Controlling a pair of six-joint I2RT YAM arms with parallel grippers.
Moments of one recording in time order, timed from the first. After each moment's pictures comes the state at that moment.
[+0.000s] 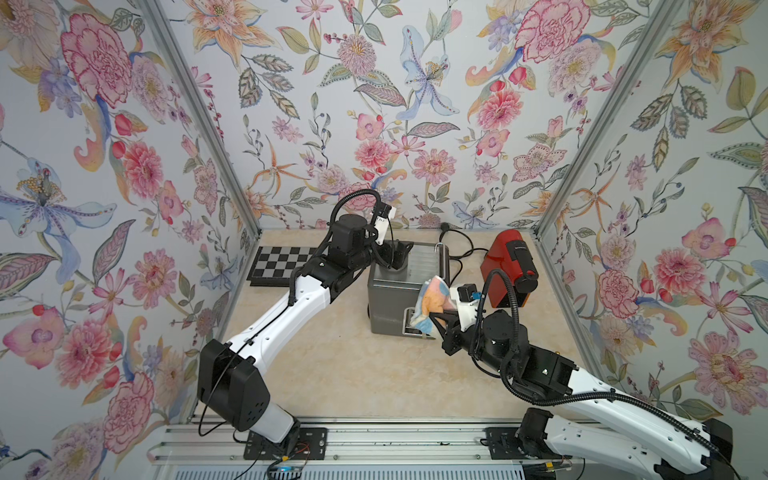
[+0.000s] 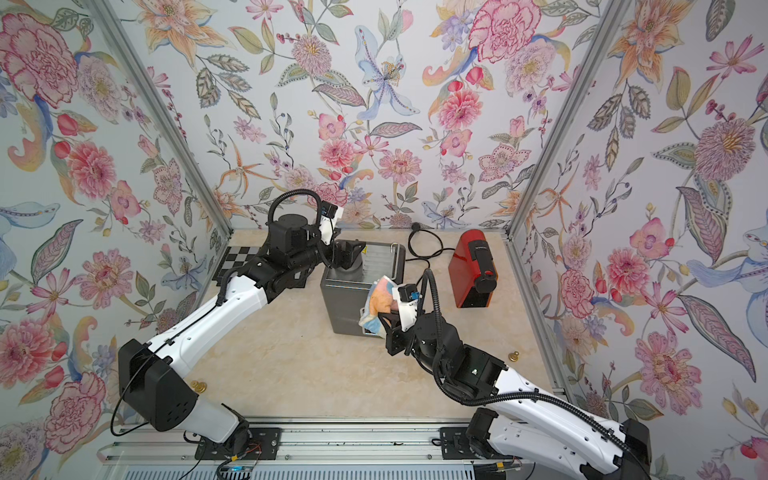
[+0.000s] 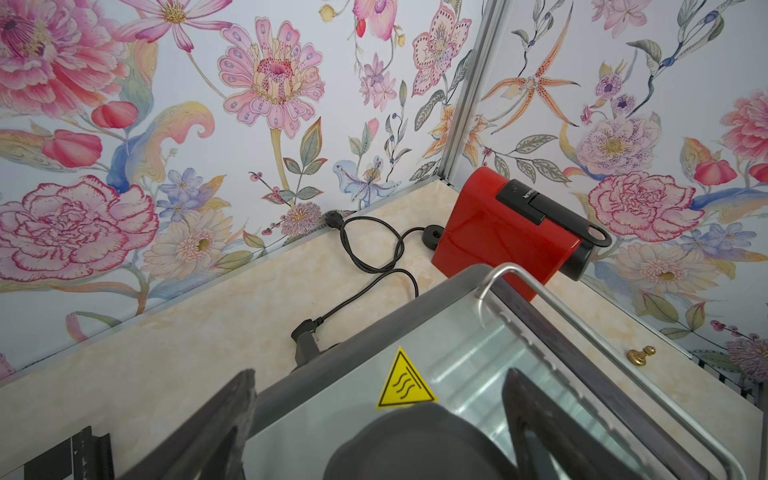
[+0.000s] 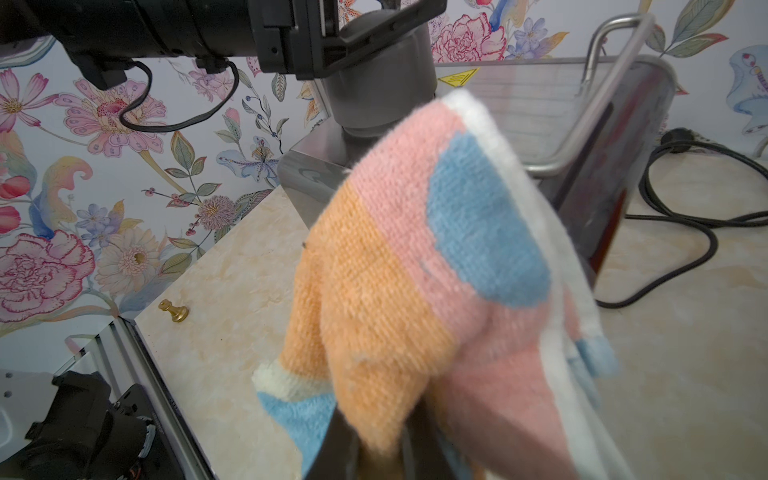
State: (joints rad) left arm -0.55 1.54 1.42 -0.19 0.20 -0.06; right arm 1.00 0.86 0.75 -0.18 0.23 0.38
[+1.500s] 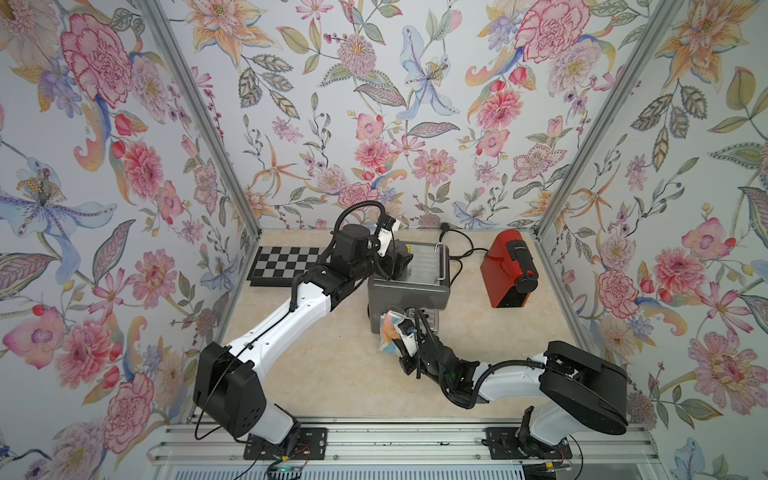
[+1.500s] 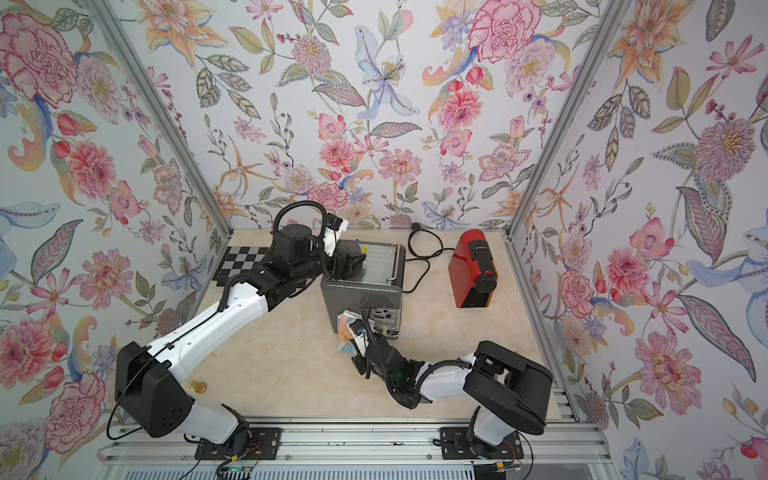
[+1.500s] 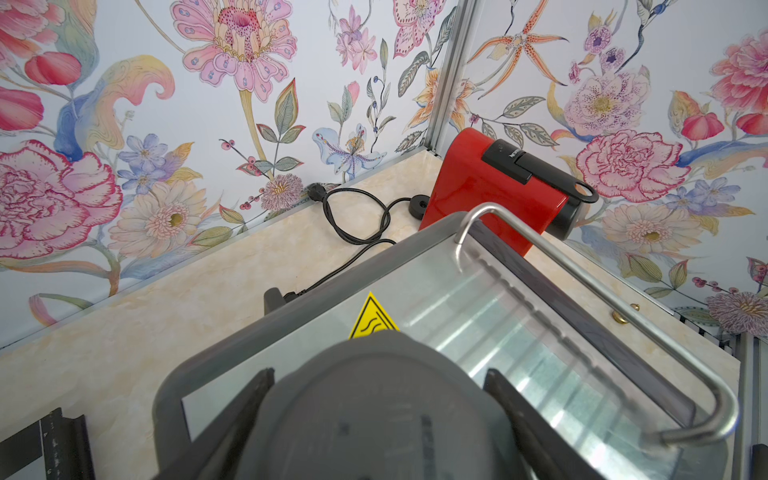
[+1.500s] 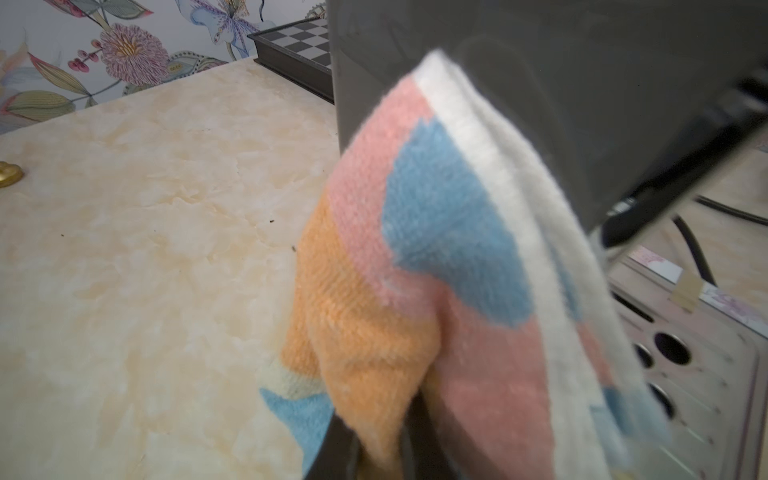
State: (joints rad) left arm -0.57 1.51 1.34 -0.19 0.23 -0.04; right arm 1.11 1.58 0.50 0.68 0.33 0.11
